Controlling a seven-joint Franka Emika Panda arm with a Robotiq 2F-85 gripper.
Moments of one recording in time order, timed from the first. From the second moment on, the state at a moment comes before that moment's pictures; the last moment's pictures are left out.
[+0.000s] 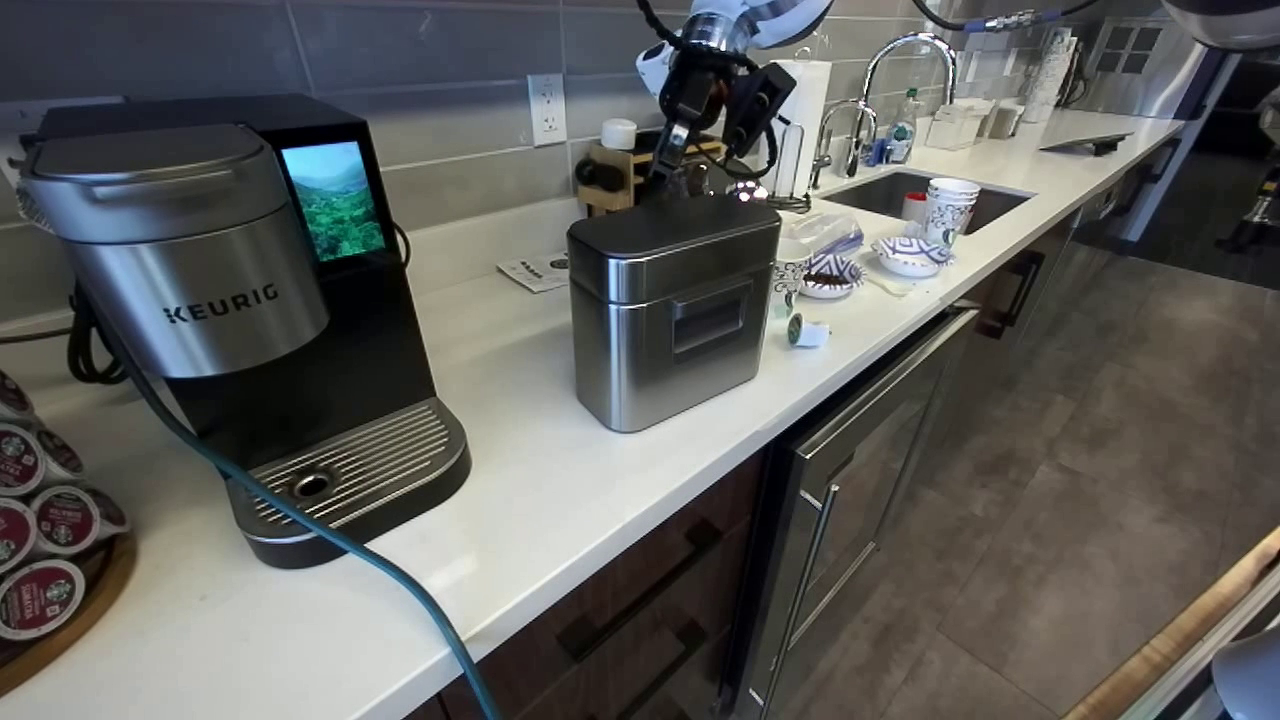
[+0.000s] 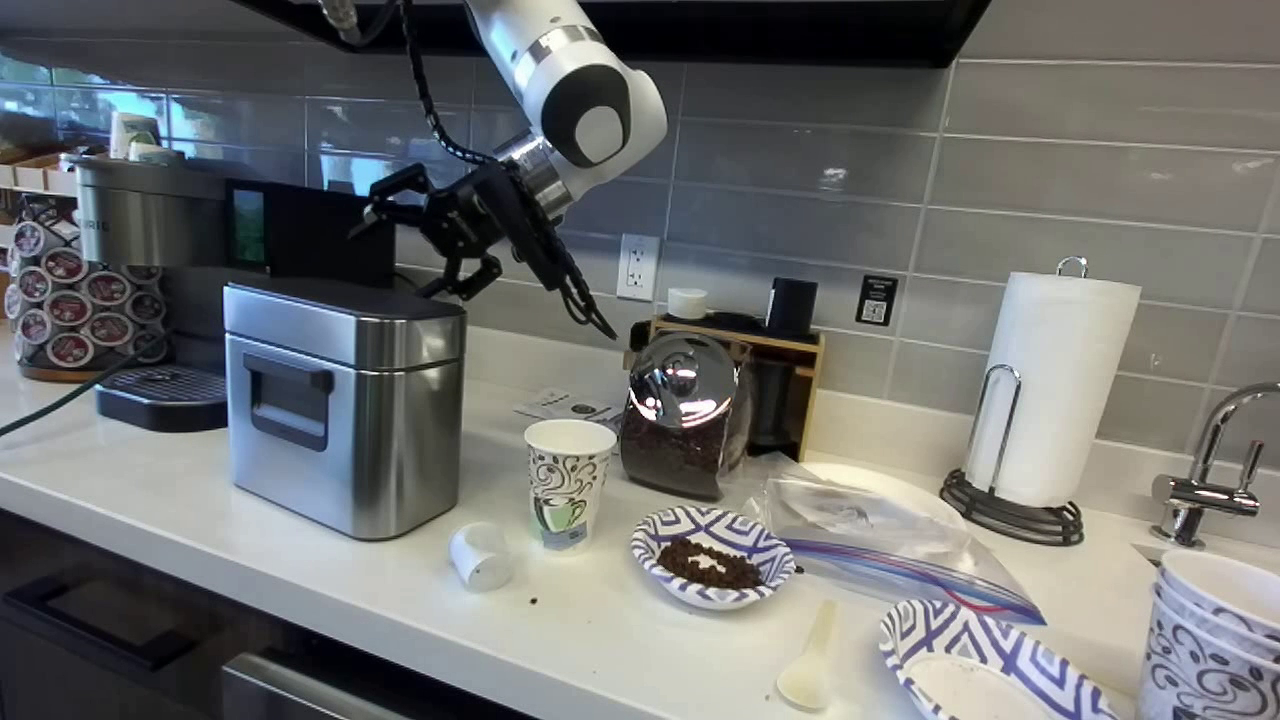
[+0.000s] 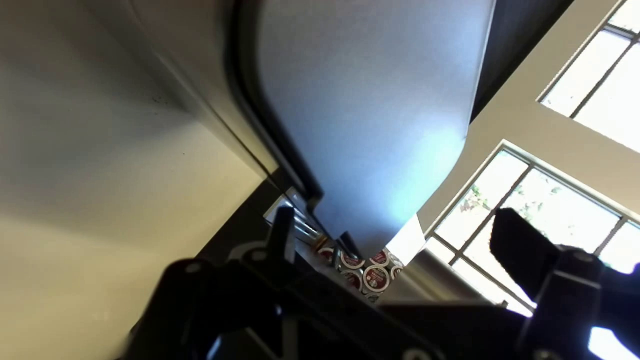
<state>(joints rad) -0.01 0.73 0.26 -1.08 0.61 1.38 -0.96</state>
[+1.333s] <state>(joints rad) 0.00 0.79 0.27 -0.96 0.67 1.21 -0.56</state>
